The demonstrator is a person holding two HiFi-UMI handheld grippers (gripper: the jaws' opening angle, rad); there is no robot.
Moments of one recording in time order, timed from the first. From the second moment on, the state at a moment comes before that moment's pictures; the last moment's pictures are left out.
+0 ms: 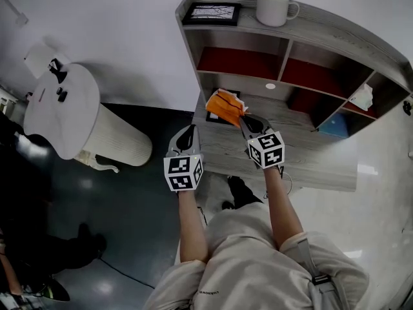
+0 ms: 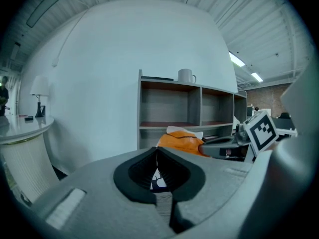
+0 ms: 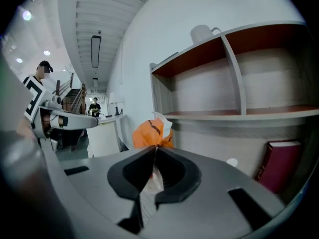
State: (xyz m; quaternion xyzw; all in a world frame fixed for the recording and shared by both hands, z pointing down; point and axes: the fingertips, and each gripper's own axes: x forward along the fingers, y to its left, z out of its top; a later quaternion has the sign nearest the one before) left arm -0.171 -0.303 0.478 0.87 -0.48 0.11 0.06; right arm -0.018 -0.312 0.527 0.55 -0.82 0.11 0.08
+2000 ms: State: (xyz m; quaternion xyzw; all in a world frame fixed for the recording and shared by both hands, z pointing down) left arm -0.113 -0.204 0.501 0.85 -0.50 0.13 0.08; right arm 0.025 -0.212 0.561 0.49 -0.85 0.14 0.11
